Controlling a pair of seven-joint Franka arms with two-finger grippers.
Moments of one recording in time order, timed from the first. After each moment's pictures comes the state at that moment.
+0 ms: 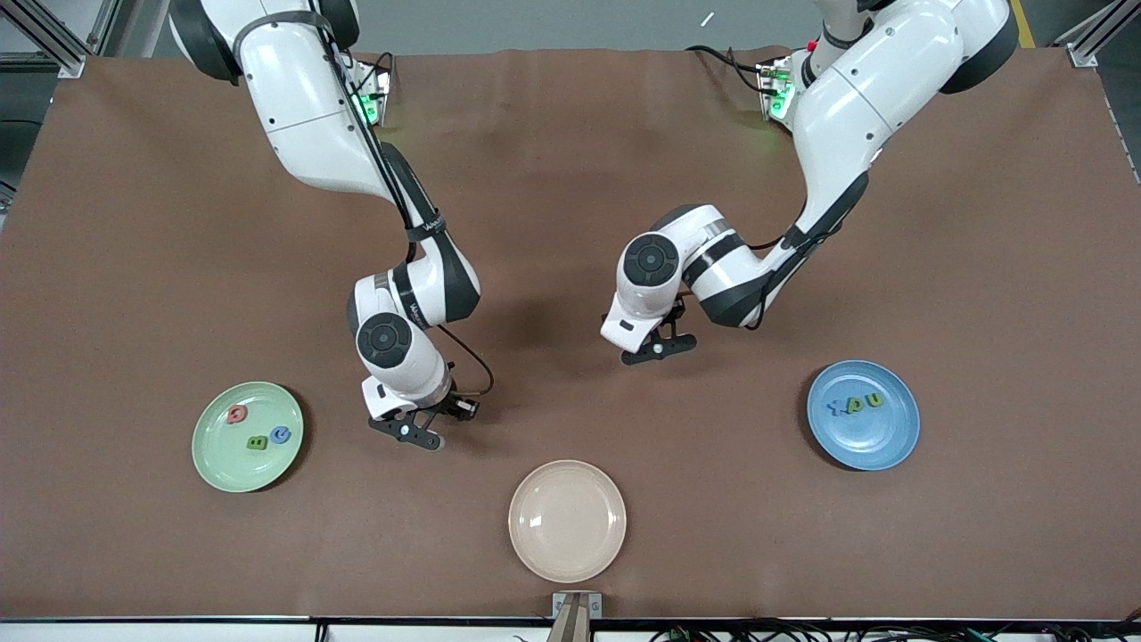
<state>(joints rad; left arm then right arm) -0.13 0.81 -0.65 -1.68 0.54 2.18 -1.24 0.58 0.82 -0.19 -1.53 0.20 2.40 0.67</state>
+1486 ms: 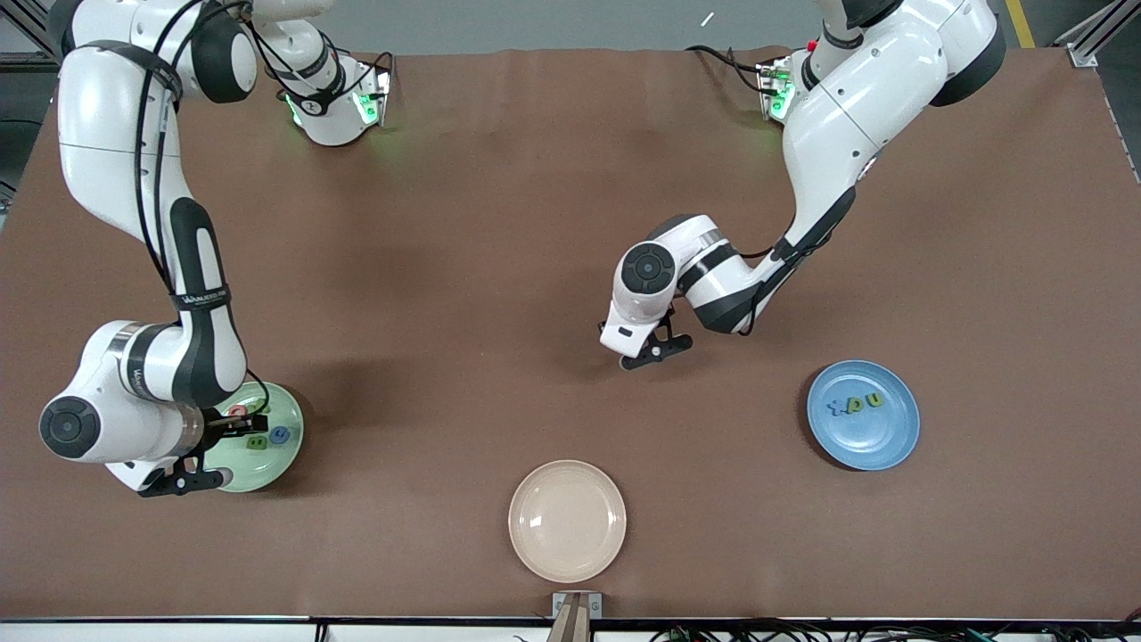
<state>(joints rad) -0.14 0.85 -0.63 -1.66 0.54 2.23 -1.32 0.10 0.84 -0.23 -1.31 0.14 2.01 -0.26</state>
